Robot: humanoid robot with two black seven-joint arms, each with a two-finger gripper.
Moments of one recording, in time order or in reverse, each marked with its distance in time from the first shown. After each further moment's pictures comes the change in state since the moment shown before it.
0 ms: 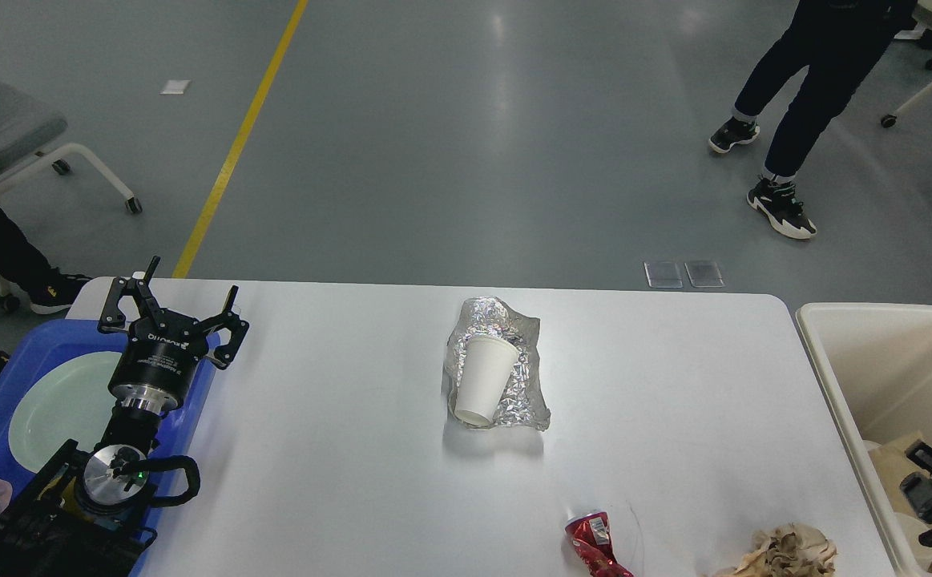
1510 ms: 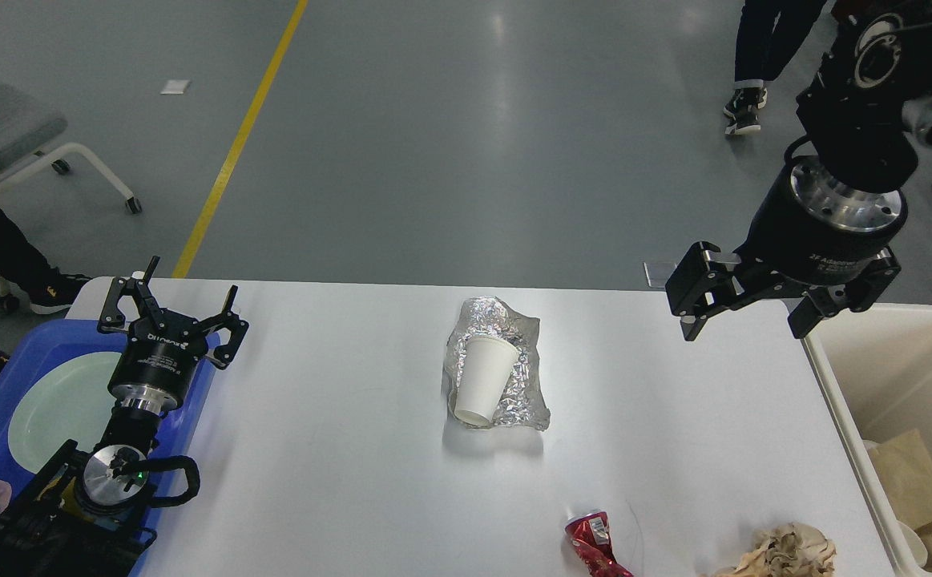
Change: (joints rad) left arm 0.000 0.000 0.000 0.000 -0.001 0.000 -0.001; right arm 1.862 0.067 -0.340 1.530 -0.069 0.842 -0.006
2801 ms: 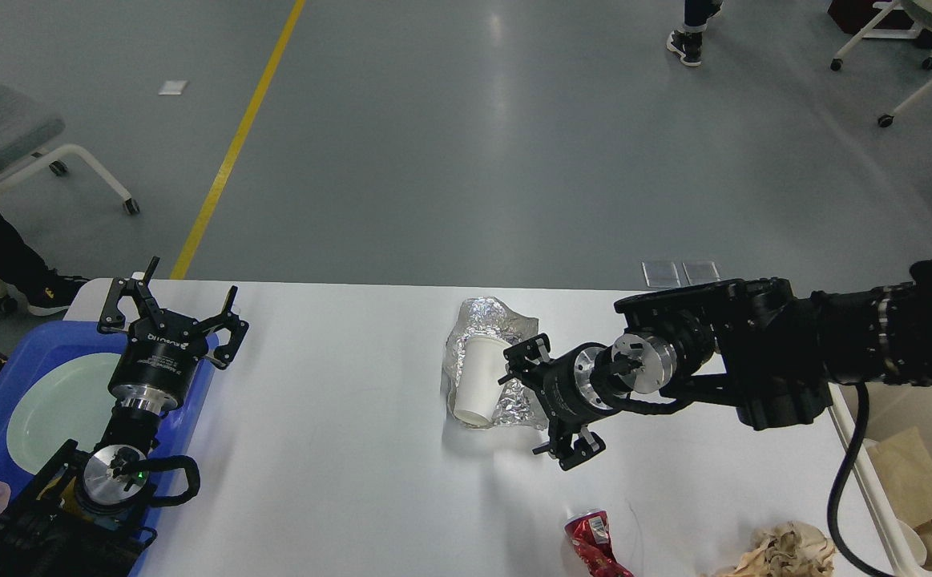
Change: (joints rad) left arm 0.000 0.000 0.000 0.000 0.001 0.000 0.000; right arm -1.066 0.135 0.652 -0.429 0.586 -0.893 -0.028
